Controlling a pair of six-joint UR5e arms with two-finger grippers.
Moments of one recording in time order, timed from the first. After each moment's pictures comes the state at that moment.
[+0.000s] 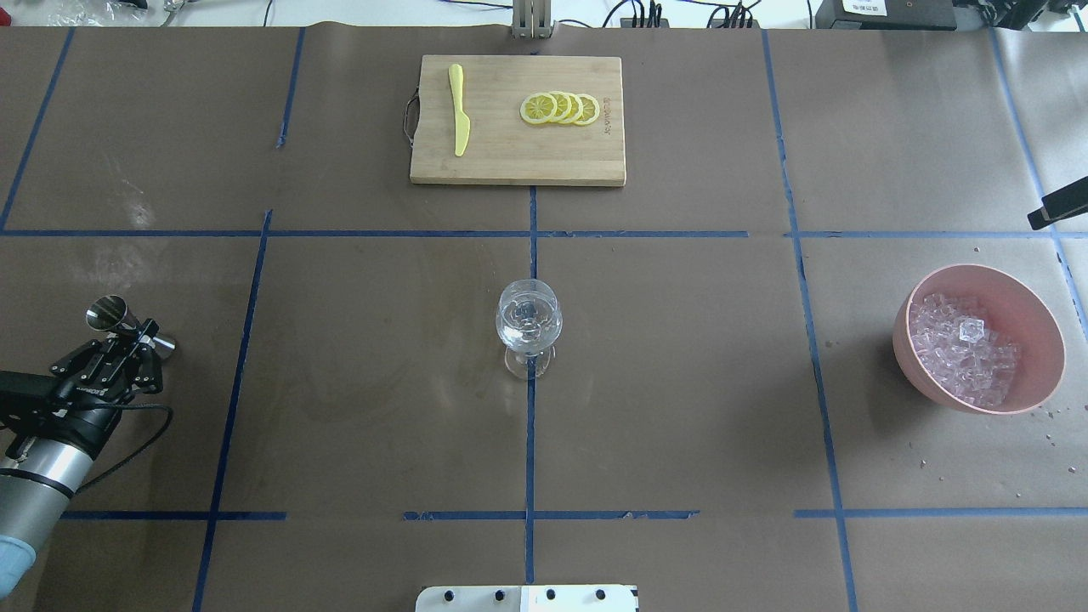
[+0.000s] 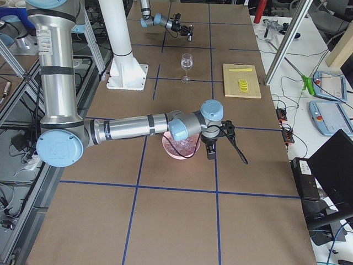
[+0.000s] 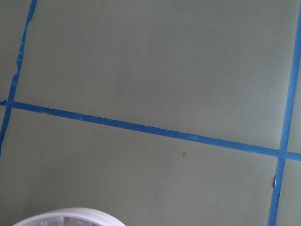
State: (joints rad) left arm -0.18 -1.43 -1.44 -3.10 -0.51 -1.07; right arm 1.32 -1.54 1.68 -1.33 2.34 0.28
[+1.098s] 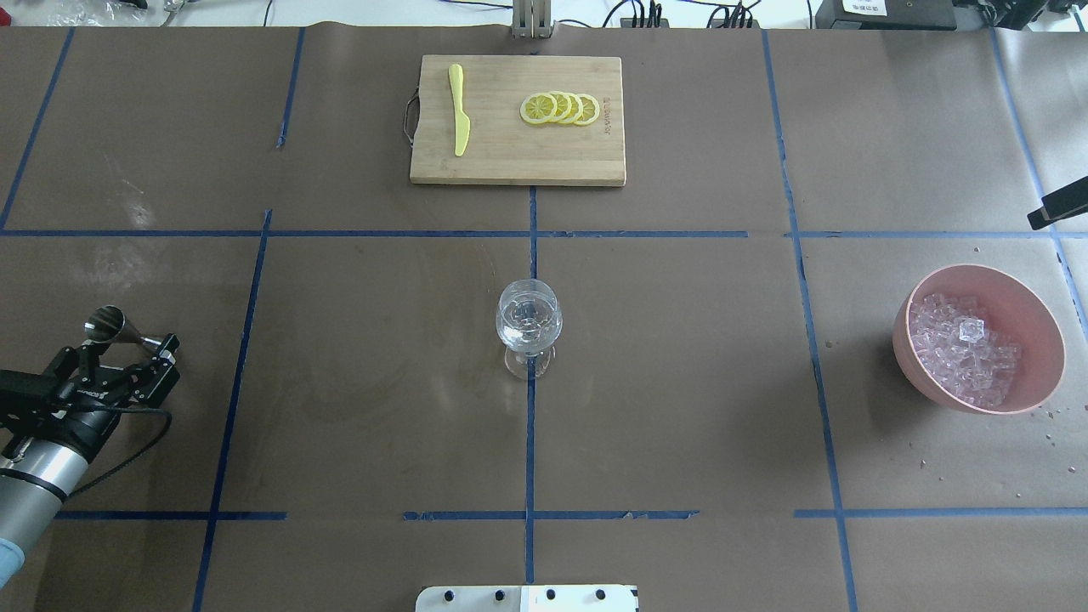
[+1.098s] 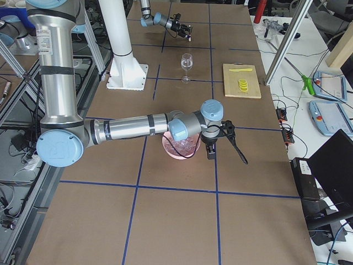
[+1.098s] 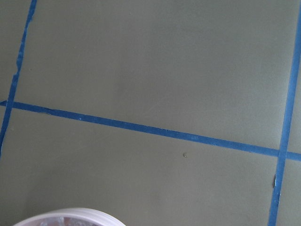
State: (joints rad) left arm -0.18 -1.41 -1.46 -3.11 -0.57 -1.03; right arm 1.32 -1.54 1.68 -1.33 2.34 0.28
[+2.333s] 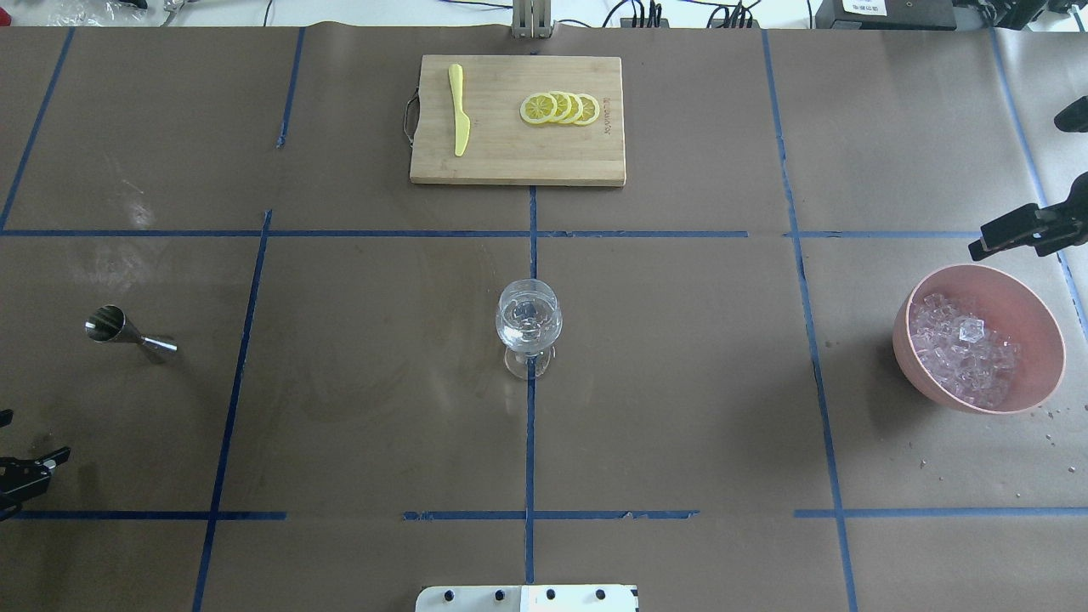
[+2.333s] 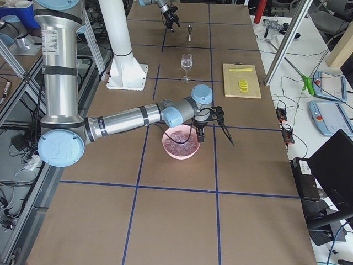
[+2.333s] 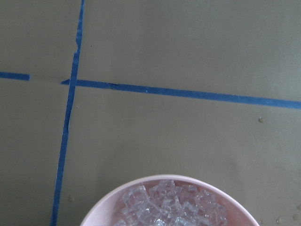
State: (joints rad) left arm -0.22 -1.04 -1.57 -3.19 -1.21 -0.82; right arm 1.17 -1.62 1.86 -1.32 2.34 0.52
